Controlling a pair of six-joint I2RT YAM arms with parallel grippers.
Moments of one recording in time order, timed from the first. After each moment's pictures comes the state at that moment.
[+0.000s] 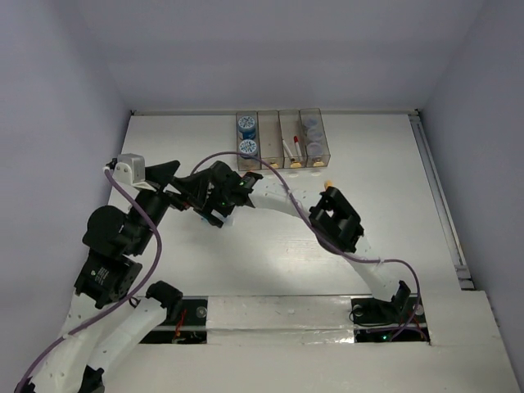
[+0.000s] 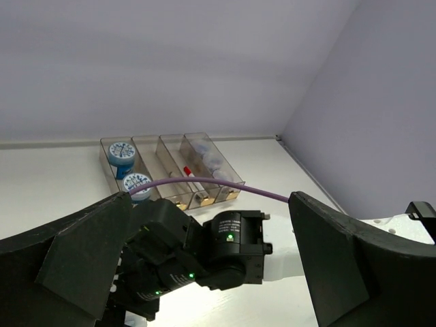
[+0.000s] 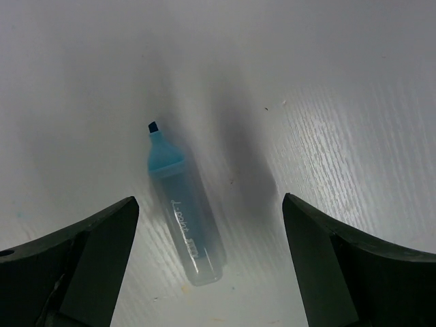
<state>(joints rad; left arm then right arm) -0.51 0.53 0.96 -0.24 -0.06 -0.34 0.98 2.35 1.98 -0.50 -0.15 -0.13</state>
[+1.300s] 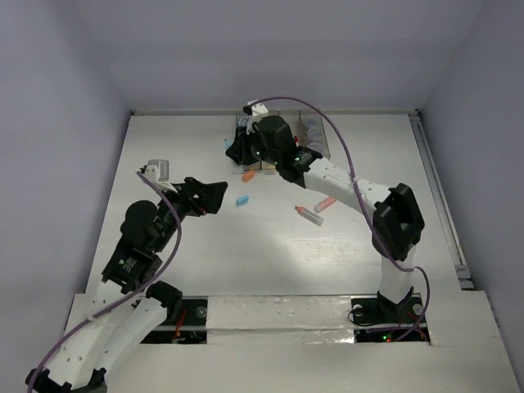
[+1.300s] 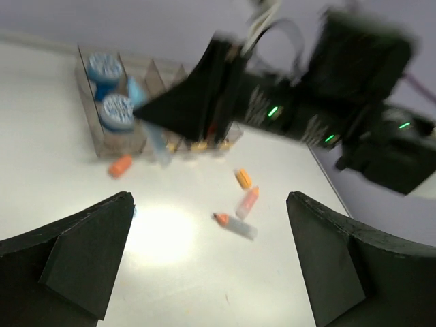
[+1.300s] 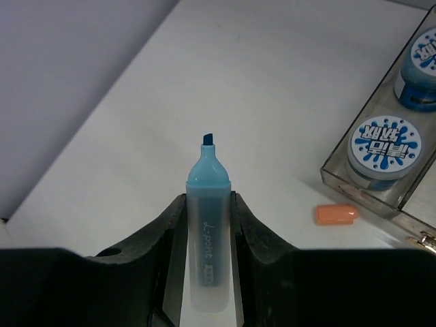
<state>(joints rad) -0.48 0.54 0.73 -0.18 -0.04 -0.53 0.80 1.94 1.67 -0.04 -0.08 0.35</state>
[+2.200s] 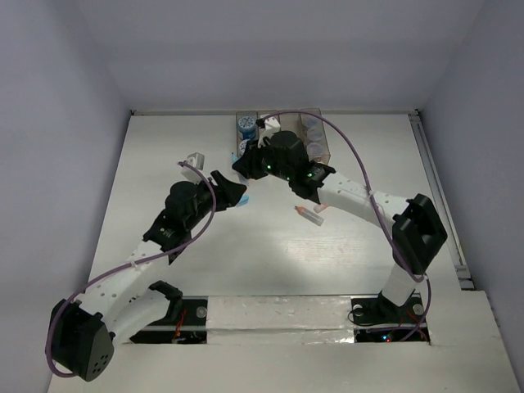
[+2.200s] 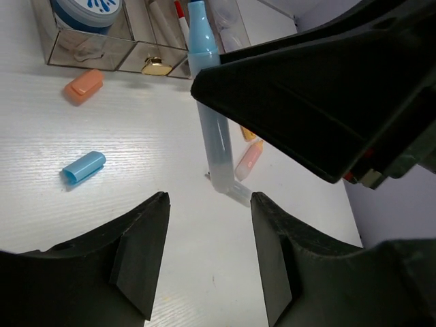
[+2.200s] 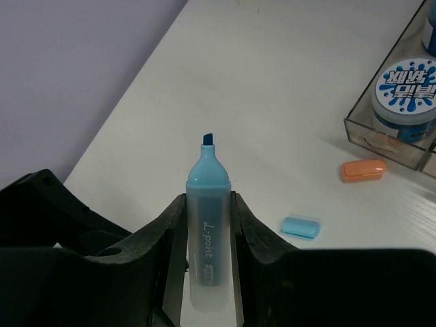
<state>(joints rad) -0.48 0.91 0.55 0.13 0.08 -0.74 0.81 1.74 1.40 0.07 -0.09 0.47</state>
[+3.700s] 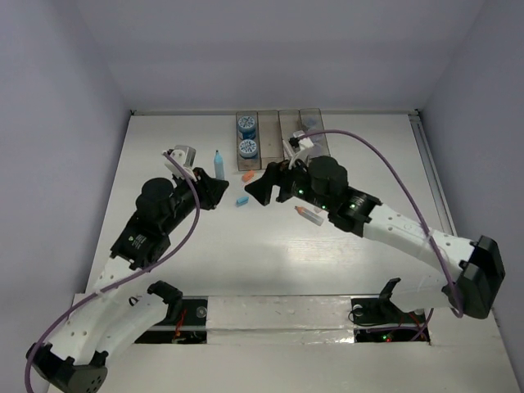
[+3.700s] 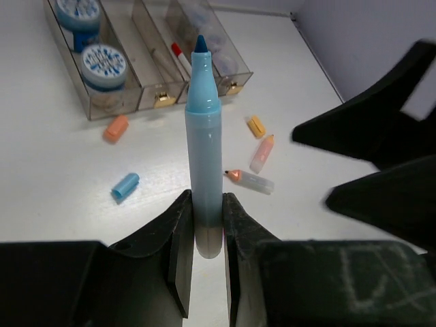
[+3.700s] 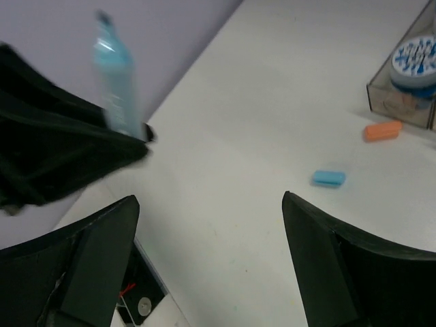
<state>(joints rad) -0.49 0.73 0.78 -0.24 0.09 -0.46 0.88 1.27 1.08 0.07 -0.02 0.51</state>
